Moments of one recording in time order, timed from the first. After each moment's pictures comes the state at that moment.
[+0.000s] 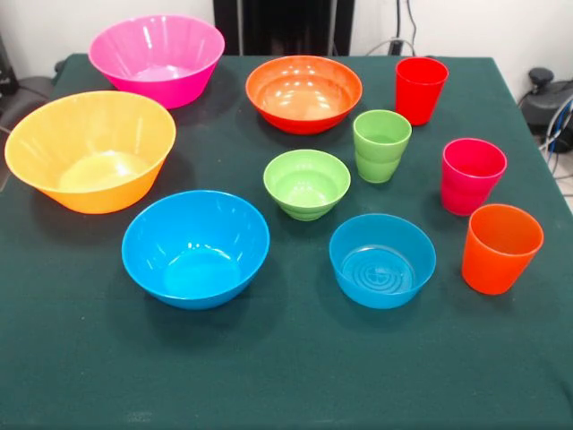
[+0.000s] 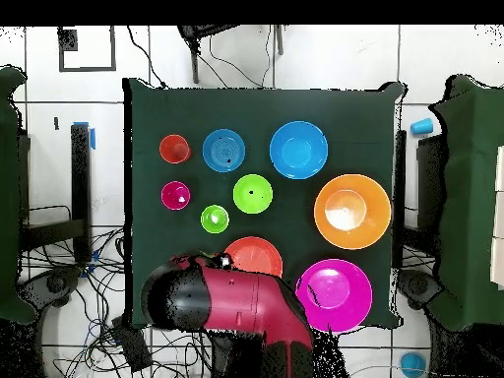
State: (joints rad) arm -0.11 -1.08 -0.01 2.08 -0.01 0.57 1.58
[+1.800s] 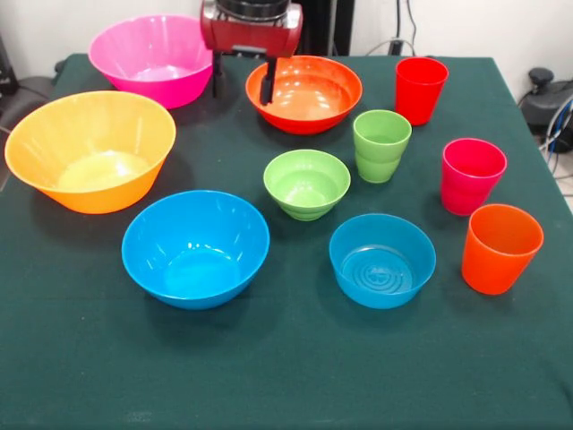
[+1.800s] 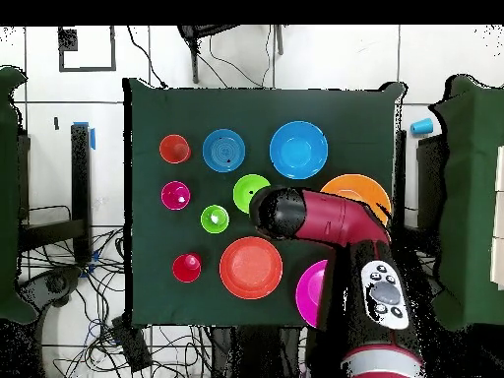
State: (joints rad) arm -0.33 -0.67 -0.01 1.67 -0.16 0.57 1.58
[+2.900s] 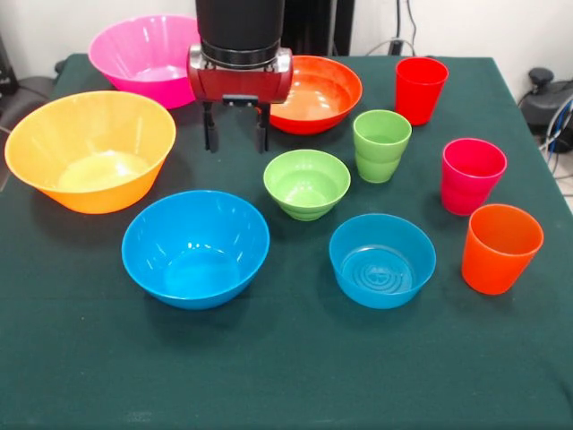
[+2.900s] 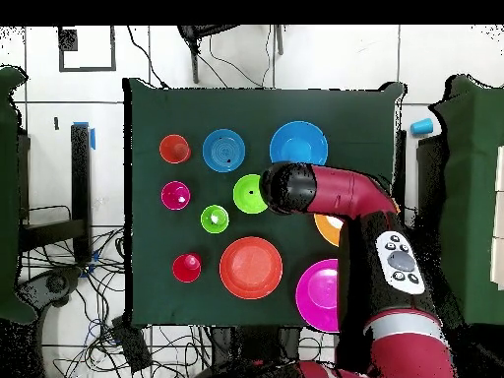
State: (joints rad) arm -0.42 -0.60 0.14 1.54 -0.23 0.57 1.58
